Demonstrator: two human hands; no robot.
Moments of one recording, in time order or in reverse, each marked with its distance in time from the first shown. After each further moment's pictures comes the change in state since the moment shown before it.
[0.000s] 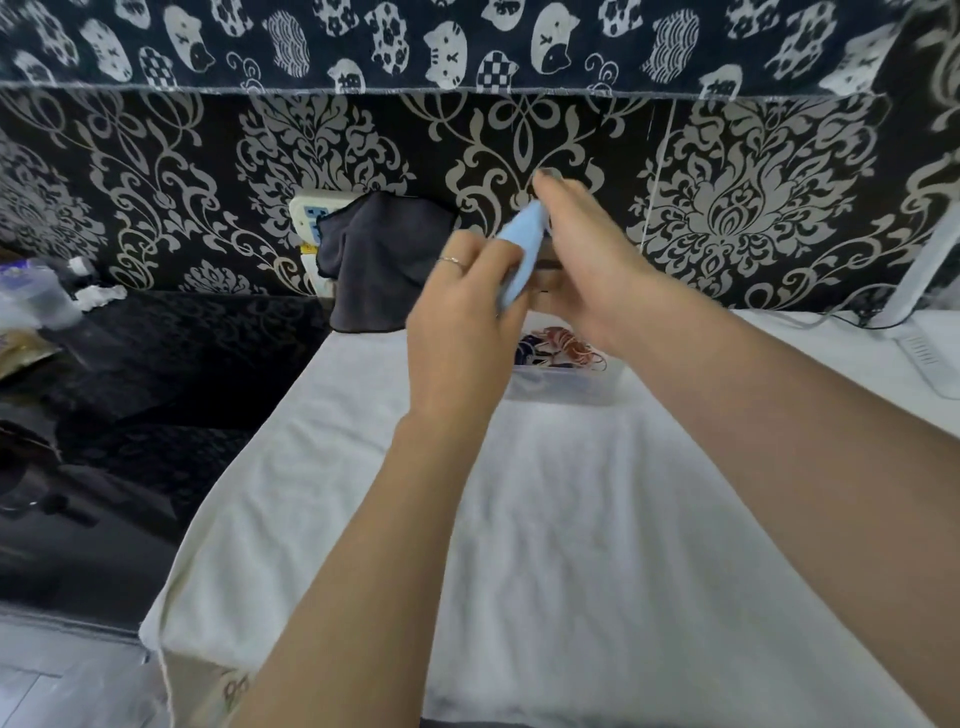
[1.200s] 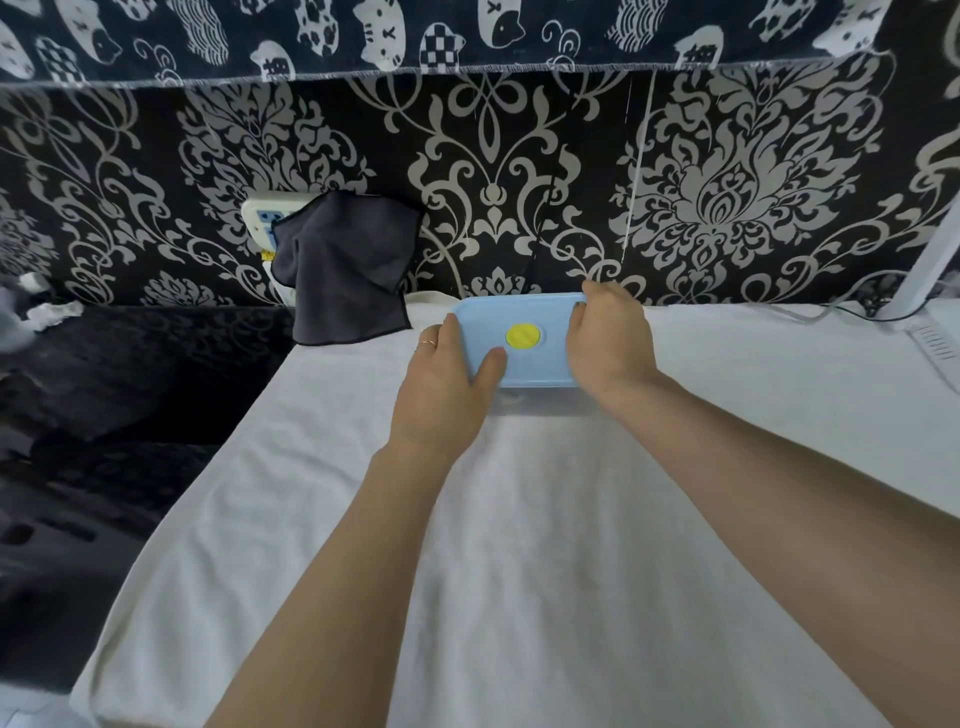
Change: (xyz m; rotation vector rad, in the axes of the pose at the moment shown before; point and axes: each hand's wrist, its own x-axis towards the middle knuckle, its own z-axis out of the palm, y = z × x) left_hand -0.024 -0.051 0.064 0.100 -0.474 -0.432; right_hand 0.063 0.106 -0.082 -1.121 0.488 -0.247
